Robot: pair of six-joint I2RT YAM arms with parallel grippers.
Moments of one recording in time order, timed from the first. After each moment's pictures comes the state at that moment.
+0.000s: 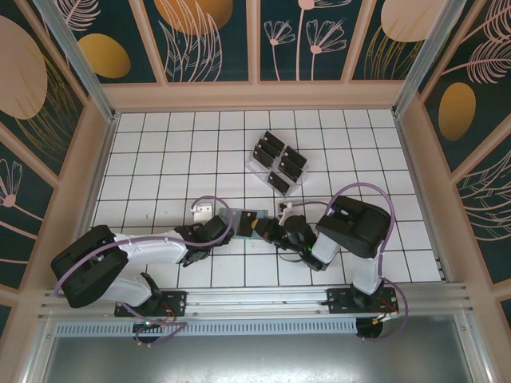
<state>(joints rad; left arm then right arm) -0.91 1.40 0.47 -0.20 -0.55 -0.89 0.92 1.90 0.31 1.25 -0.09 1.29</state>
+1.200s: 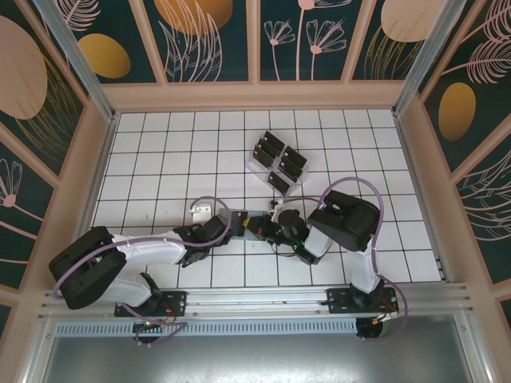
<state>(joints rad) -0.91 1.38 0.46 -0.21 -0.55 -0.89 0.89 1.99 0.42 1.24 -0.24 1.33</state>
